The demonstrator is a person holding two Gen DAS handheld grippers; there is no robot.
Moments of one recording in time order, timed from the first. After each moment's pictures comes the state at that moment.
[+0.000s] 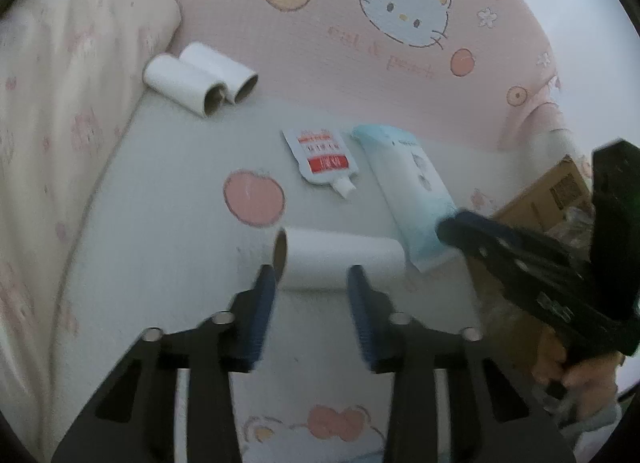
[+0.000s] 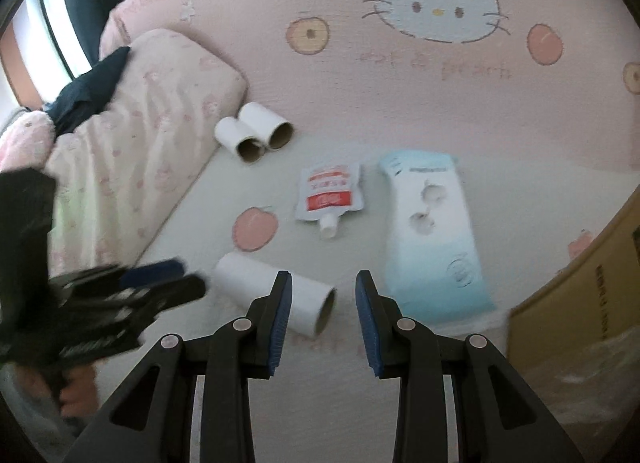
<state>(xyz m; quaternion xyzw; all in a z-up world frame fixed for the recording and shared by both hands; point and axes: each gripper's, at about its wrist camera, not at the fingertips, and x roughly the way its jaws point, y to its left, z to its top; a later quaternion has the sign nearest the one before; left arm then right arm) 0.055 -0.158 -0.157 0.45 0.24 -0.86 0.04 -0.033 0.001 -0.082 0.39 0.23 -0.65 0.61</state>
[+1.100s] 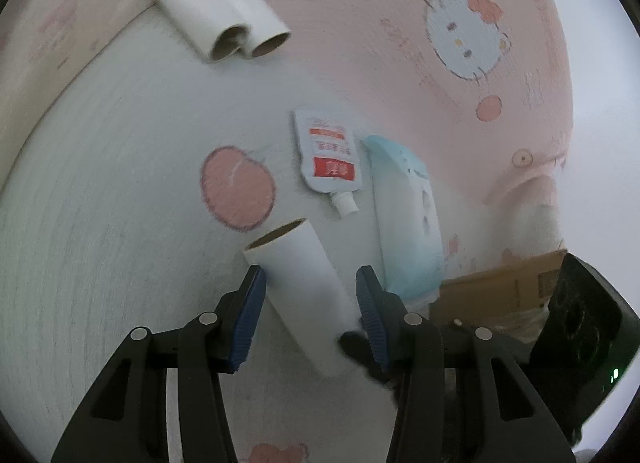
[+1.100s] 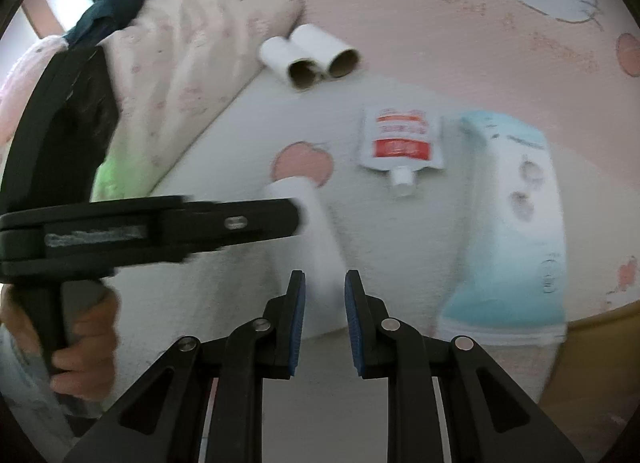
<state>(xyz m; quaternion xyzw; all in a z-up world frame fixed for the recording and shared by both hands) 0.018 -0.190 -0.192 0.45 0.40 -0.80 0.02 0.015 -0.028 -0.116 0.42 0.33 -0.54 0.65</state>
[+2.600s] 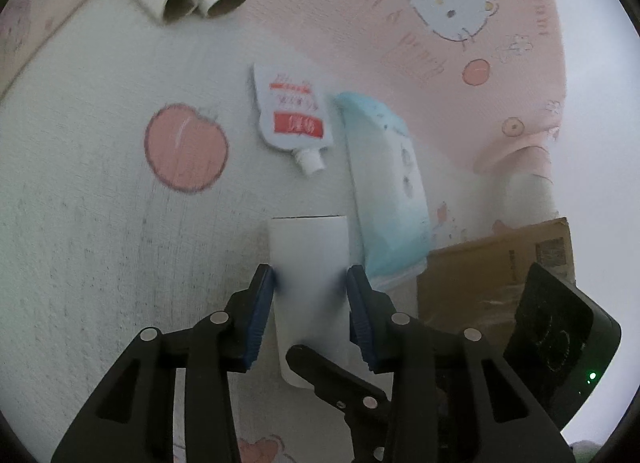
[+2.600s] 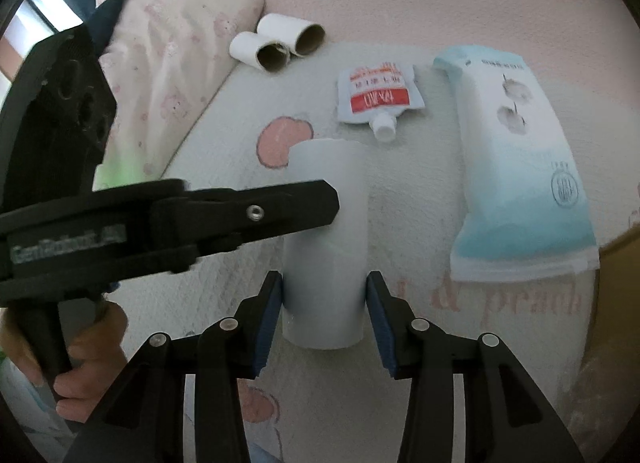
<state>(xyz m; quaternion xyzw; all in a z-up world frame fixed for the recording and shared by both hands) 0.005 -0.160 -0.205 0.48 0.41 -0.78 -0.02 -0.006 0.000 -0.136 0.50 0.27 -0.54 0.62</state>
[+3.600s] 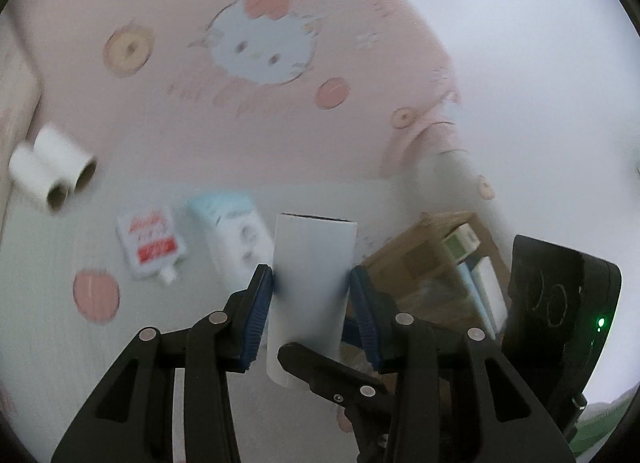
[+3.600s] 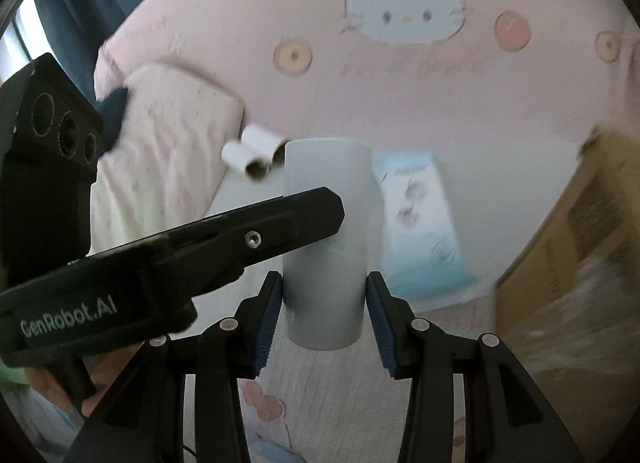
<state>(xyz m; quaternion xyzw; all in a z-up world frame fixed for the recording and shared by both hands) -0.027 -0.098 -0.060 0.37 0.27 -0.88 -0.12 -0.056 0.034 -0.032 0.44 0.17 -0.64 0.61</state>
